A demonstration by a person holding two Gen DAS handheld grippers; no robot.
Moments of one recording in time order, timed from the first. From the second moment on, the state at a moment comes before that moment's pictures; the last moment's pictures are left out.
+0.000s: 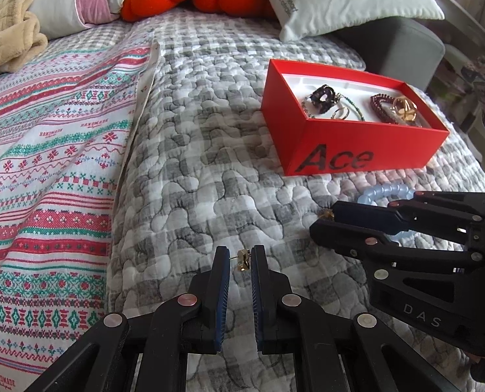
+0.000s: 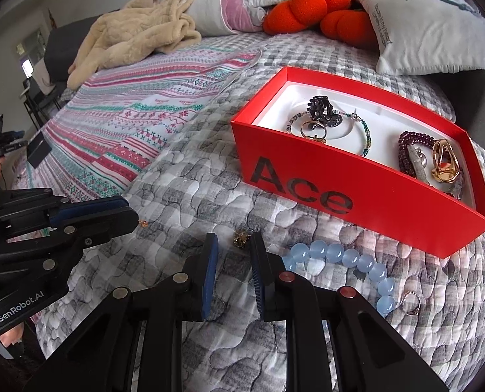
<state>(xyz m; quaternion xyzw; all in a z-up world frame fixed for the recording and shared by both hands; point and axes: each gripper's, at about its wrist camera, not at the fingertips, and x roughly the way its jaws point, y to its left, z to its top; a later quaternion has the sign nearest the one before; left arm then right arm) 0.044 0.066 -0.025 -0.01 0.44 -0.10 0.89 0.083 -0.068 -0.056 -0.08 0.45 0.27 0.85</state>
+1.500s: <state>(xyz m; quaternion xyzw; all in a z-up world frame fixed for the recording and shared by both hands) 0.096 0.013 0.017 -0.06 0.35 -0.13 0.92 0.109 -0.172 0.021 0.01 0.40 0.22 0.89</state>
